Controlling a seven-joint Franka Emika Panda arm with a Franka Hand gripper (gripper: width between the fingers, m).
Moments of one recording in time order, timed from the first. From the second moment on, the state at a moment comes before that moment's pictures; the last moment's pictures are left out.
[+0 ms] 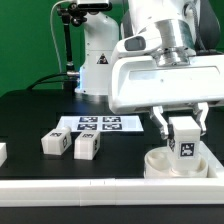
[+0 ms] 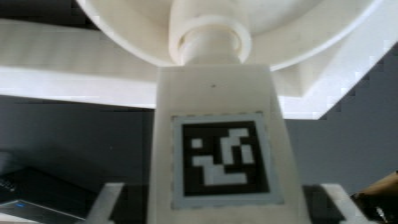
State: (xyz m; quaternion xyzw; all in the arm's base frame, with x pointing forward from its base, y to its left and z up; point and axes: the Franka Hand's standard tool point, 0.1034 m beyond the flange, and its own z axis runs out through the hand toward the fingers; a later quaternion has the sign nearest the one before) arm 0.648 0.080 0.085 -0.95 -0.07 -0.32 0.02
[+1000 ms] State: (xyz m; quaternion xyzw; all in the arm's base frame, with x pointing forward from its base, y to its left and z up) arm 0.657 0.078 0.112 -0.95 -0.07 -0.29 0.03
